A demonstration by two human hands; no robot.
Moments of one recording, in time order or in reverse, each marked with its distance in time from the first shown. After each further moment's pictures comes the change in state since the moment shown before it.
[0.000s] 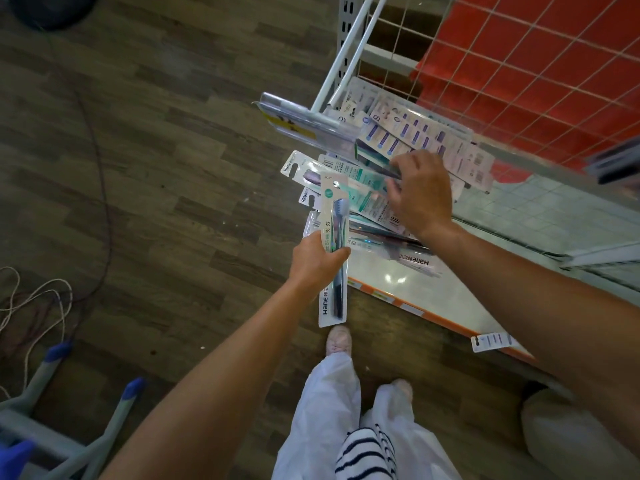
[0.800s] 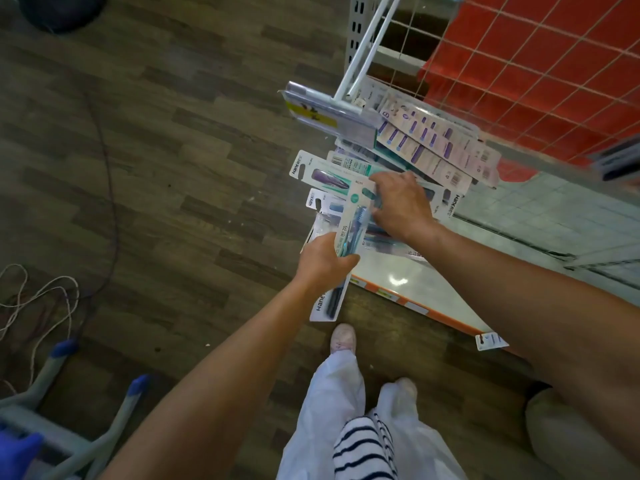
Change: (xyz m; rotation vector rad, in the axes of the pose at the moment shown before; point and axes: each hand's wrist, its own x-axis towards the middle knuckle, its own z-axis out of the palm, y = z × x) left_hand -0.004 -0.009 -0.007 0.258 -0.059 0.097; right_hand -0.010 -0.026 0.021 -0.010 -0.325 0.031
